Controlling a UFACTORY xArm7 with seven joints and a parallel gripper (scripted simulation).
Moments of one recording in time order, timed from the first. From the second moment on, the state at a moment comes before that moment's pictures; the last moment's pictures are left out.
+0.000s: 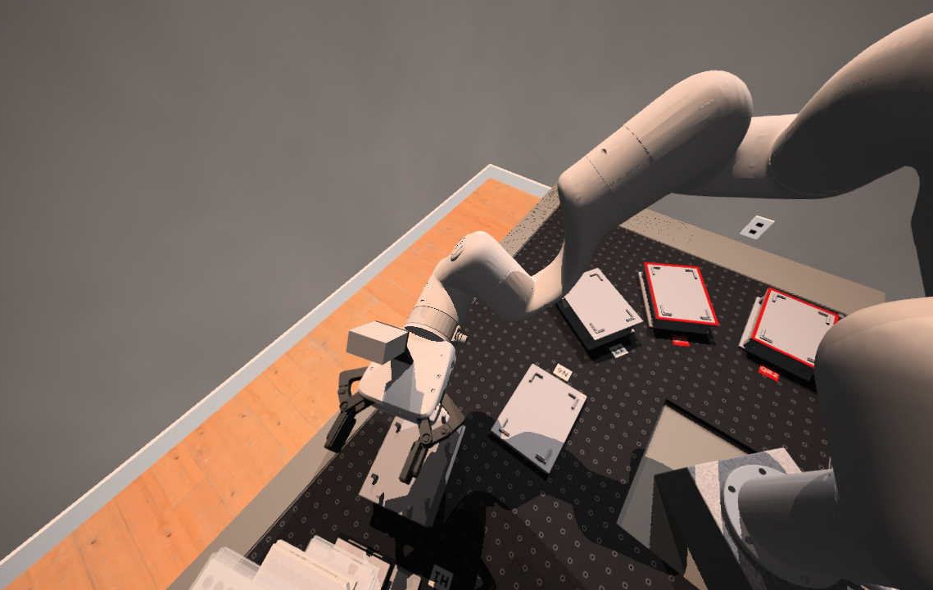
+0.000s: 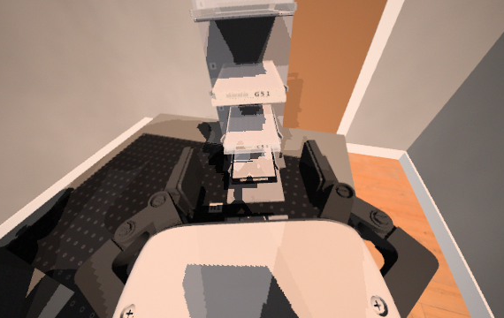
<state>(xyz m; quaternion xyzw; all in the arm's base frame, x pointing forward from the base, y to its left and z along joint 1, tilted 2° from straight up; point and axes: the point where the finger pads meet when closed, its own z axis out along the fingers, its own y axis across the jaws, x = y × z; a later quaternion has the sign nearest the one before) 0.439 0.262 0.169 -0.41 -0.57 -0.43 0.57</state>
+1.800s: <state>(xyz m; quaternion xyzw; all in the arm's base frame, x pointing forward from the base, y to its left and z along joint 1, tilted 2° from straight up) 0.430 0.290 0.199 -0.41 -0.57 -0.43 0.57</state>
